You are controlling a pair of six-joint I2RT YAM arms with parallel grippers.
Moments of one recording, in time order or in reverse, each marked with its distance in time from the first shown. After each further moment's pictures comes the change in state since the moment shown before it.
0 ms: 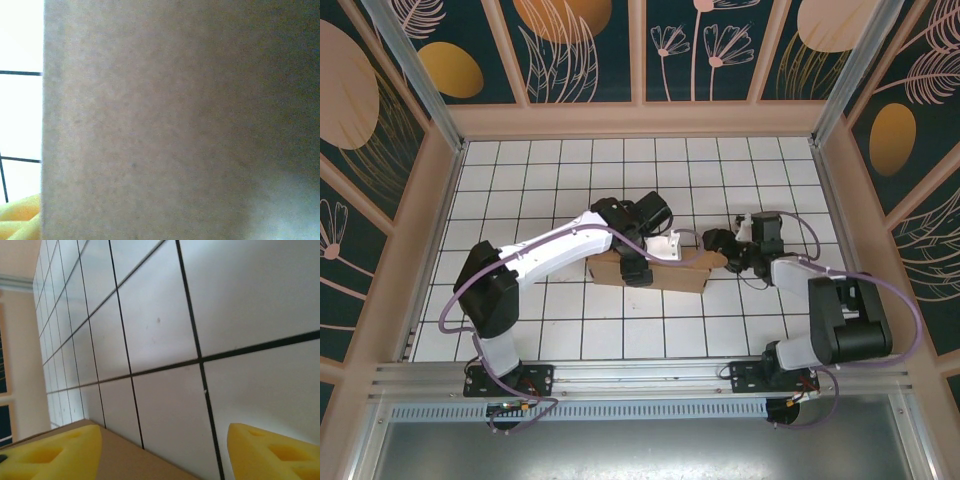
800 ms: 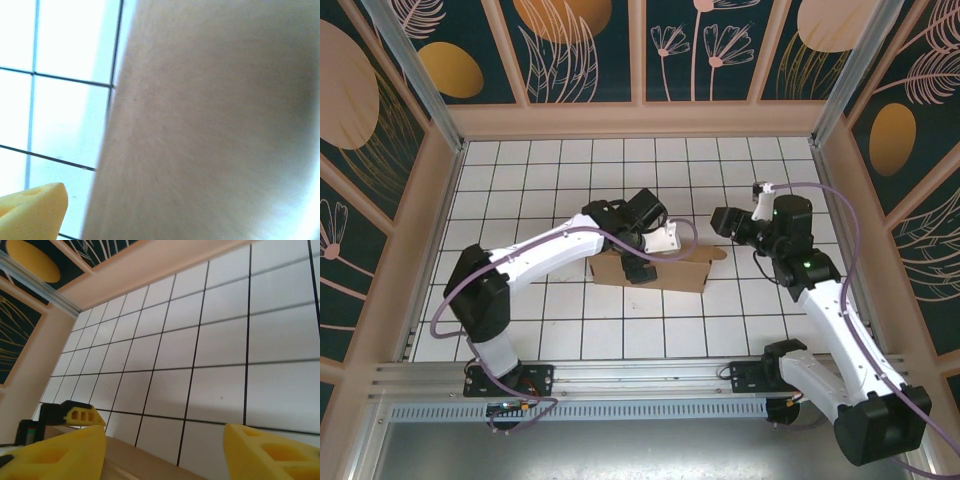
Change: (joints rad) left arm 0.017 -0.079 -0.072 0.148 -0.020 -0.078; right arm 0.117 -0.489 0.268 -0.422 0.239 -0.279
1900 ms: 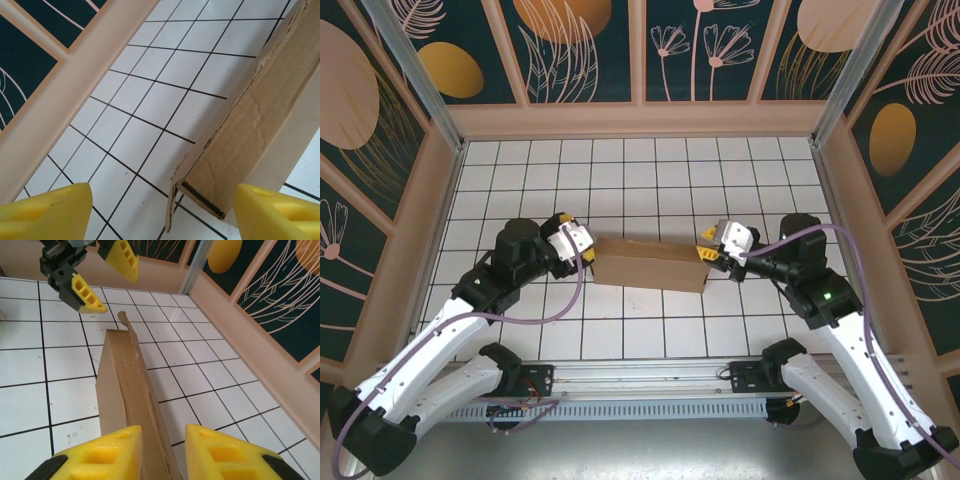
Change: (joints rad) left arm 0.317 -0.882 -0.717 0.515 0.084 0.053; right arm 0.172 -0.210 0.046 -0.168 -0.274 -1.066
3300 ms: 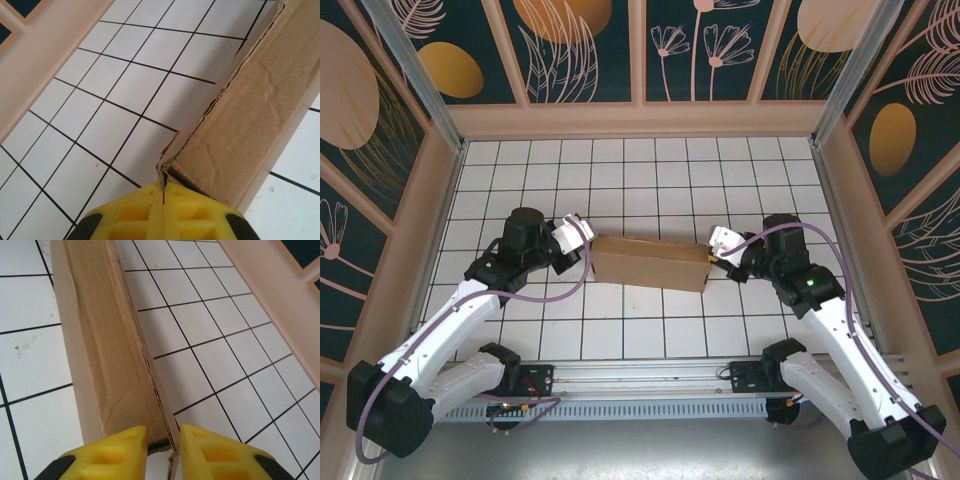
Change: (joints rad) left arm 0.109 0.146 -0.011 0.038 0.159 0.001; right arm -0.052 0.091 -0.096 -0.081 0.238 -0.192
